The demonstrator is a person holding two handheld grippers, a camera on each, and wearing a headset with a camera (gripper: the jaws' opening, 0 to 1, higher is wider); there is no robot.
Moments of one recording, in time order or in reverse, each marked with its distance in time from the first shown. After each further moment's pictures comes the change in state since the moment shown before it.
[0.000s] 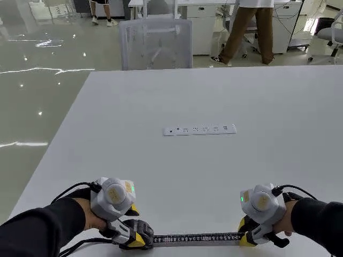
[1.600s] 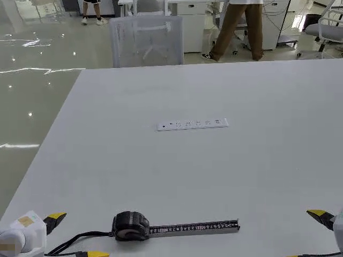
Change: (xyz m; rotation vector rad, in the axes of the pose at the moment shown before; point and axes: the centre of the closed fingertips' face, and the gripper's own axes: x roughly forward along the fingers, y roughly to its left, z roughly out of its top) left arm -0.090 -0.002 -0.090 -0.460 -0.422 0.373; right arm -0.111 0.043 -0.090 0.491 -0.420 -0.508
